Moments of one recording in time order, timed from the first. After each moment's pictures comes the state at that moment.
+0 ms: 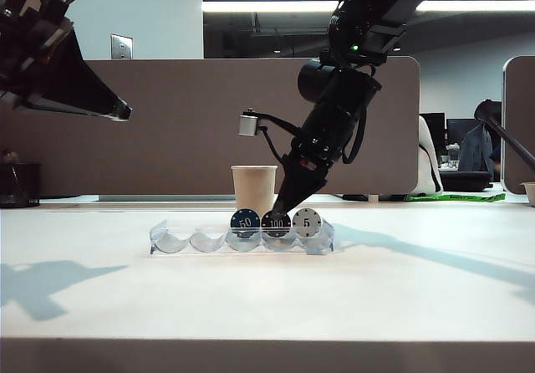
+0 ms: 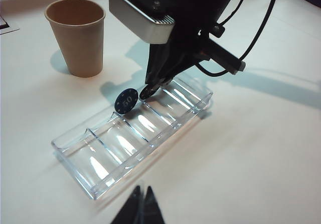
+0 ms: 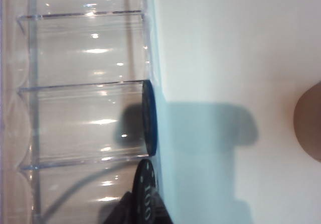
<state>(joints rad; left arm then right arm) -0.28 1.01 0.49 0.14 0.47 0.14 0.44 2.30 2.01 -0.91 -0.46 -1.04</state>
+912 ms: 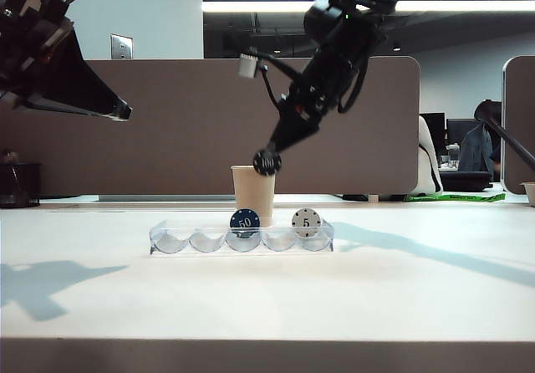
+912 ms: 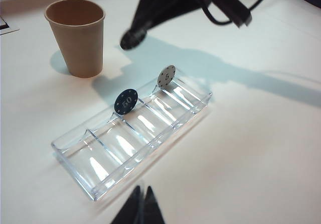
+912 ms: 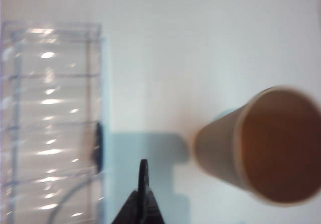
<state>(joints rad) -0.28 1.01 0.49 0.15 0.47 0.14 0.44 2.17 2.01 -0.80 -0.46 -1.04</state>
